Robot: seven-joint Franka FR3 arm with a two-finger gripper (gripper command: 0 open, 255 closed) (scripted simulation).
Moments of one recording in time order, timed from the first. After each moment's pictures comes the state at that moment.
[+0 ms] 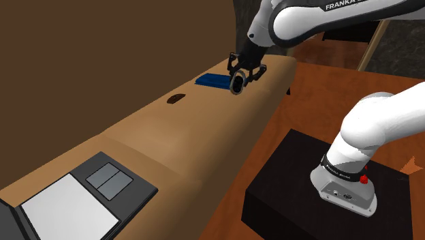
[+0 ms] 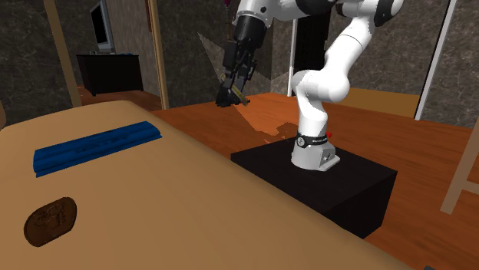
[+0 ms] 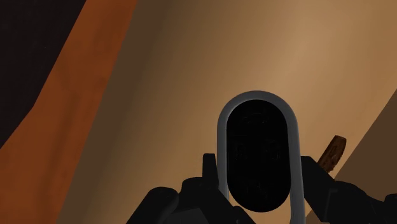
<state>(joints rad) -0.15 -0.74 0.31 -2.59 0.27 2.26 1.00</state>
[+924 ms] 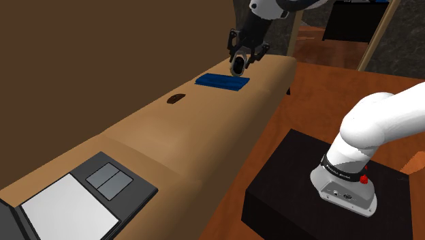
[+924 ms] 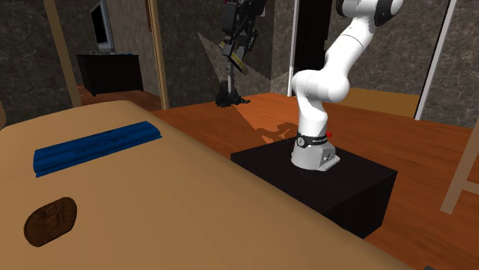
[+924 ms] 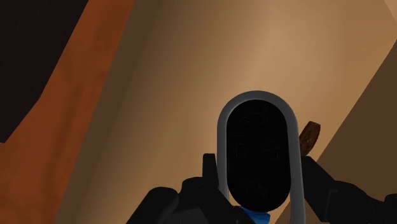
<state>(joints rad) -0.17 -0.74 0.28 -2.41 0.24 2.08 1.02</state>
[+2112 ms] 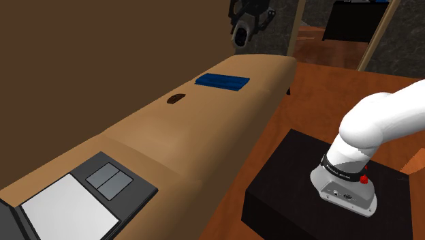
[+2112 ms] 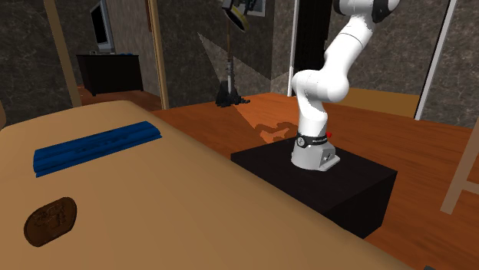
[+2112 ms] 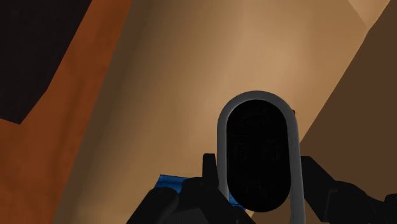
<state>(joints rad) -0.19 -0.69 0.26 -2.13 0.20 1.85 1.04</state>
